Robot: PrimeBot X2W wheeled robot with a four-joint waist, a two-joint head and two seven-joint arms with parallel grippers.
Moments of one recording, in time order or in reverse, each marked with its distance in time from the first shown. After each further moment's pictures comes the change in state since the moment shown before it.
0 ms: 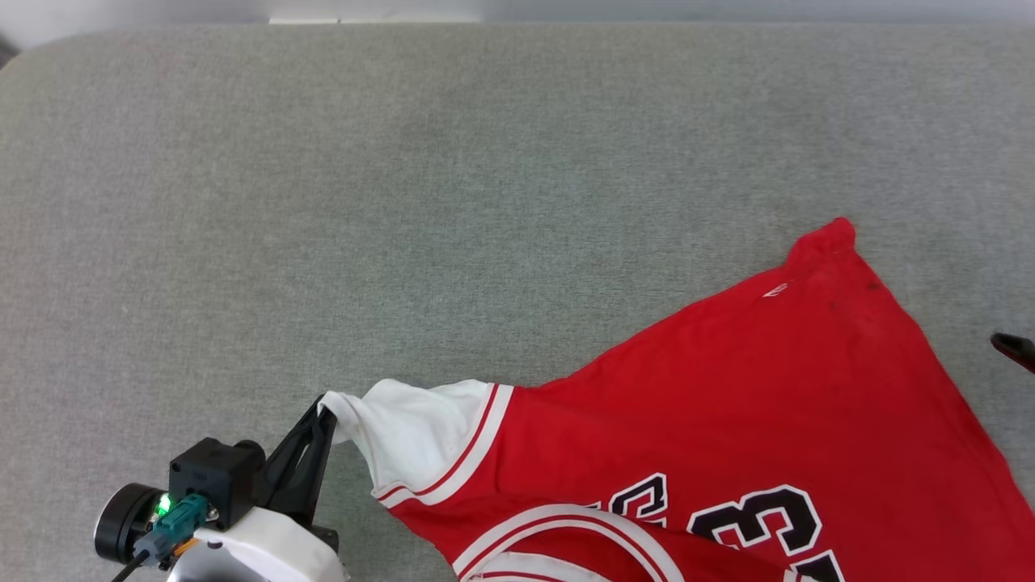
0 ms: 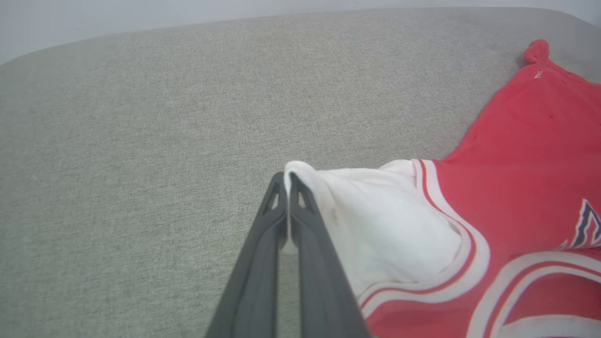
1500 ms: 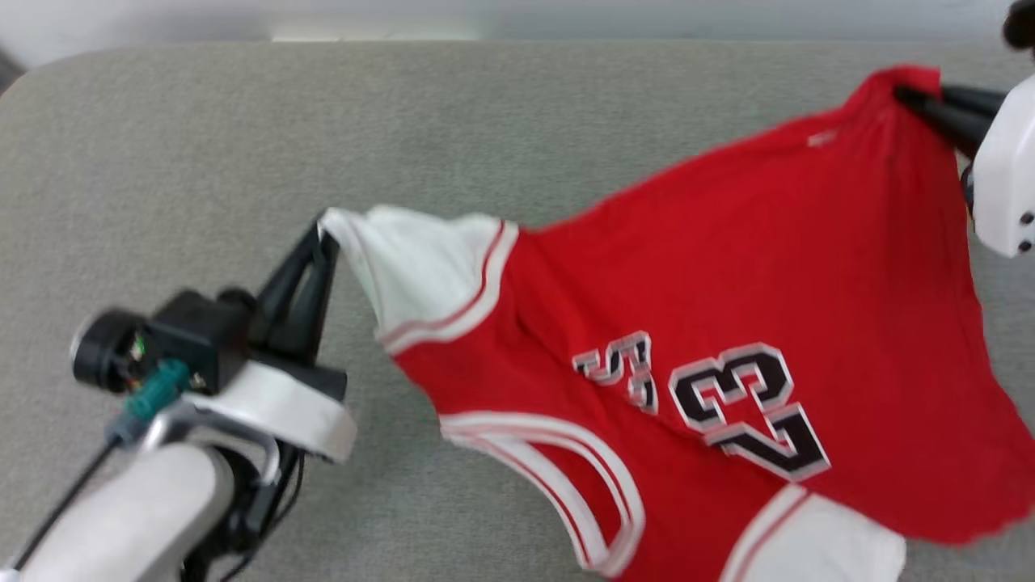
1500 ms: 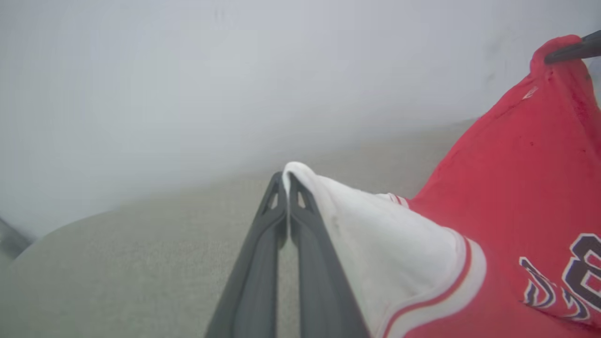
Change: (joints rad) left arm -0.278 -0.067 0.033 0.034 0.105 -0.040 0.009; right arm -0.676 0.266 0.535 0.487 -0.027 0.000 -0.420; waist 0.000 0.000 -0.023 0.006
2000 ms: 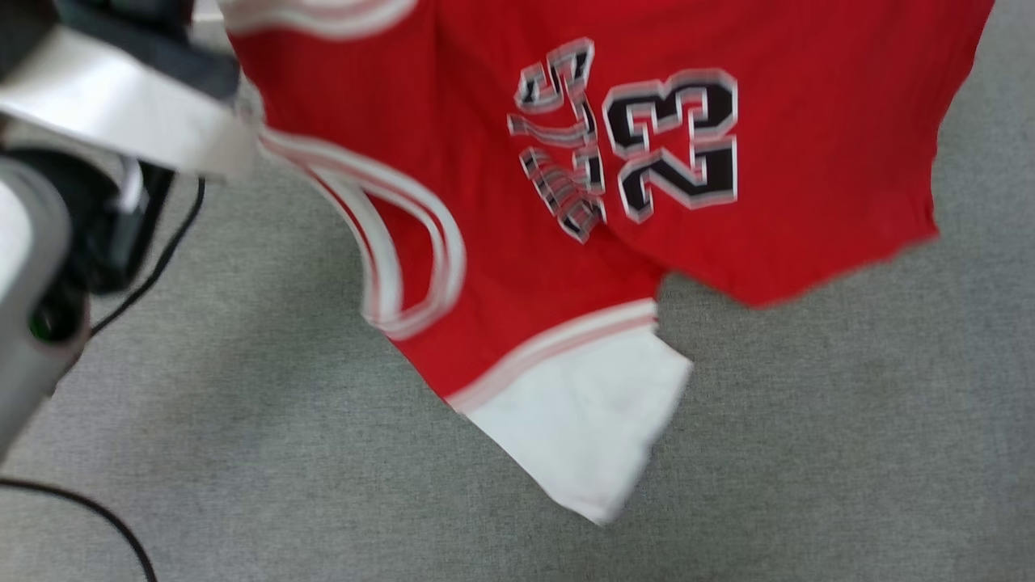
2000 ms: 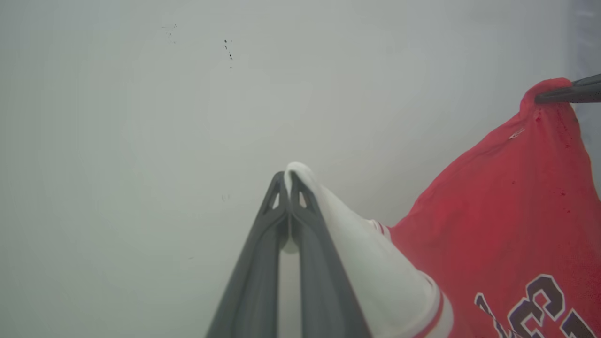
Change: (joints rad) left arm -0.518 0.029 0.107 0.041 0.055 -0.151 0.145; right arm -0.188 0.120 -0.206 0.057 -0.128 0.000 -0.198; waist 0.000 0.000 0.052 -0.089
